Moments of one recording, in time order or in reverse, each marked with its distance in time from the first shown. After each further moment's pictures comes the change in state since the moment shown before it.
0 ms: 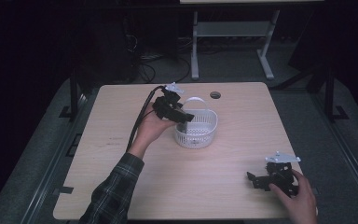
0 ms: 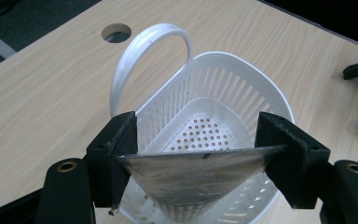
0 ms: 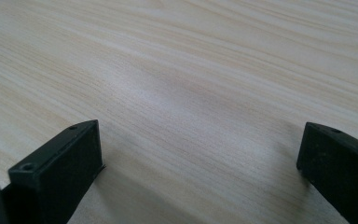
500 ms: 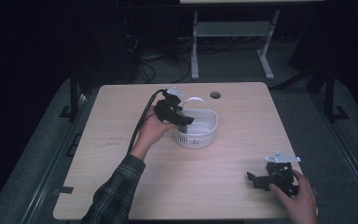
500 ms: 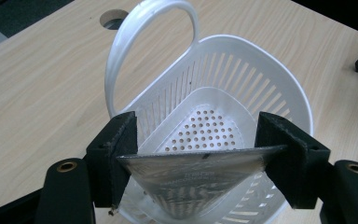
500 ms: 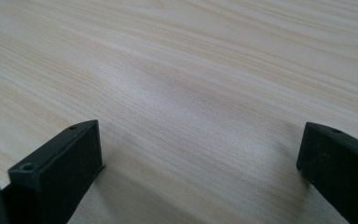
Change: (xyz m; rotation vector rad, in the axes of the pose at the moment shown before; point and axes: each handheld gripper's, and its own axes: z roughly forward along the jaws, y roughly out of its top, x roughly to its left) left arm 0.002 -0.010 0.013 0.019 0.003 -0.017; right arm 0.000 0.000 0.000 0.000 0.000 0.001
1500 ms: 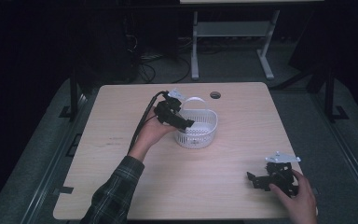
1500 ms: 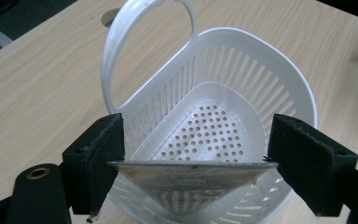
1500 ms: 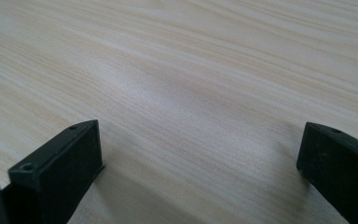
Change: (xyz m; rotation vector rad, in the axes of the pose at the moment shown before) left arm -0.005 -0.003 -0.002 0.002 0.023 0.039; right arm 0.000 0.000 0.000 0.000 0.000 0.000
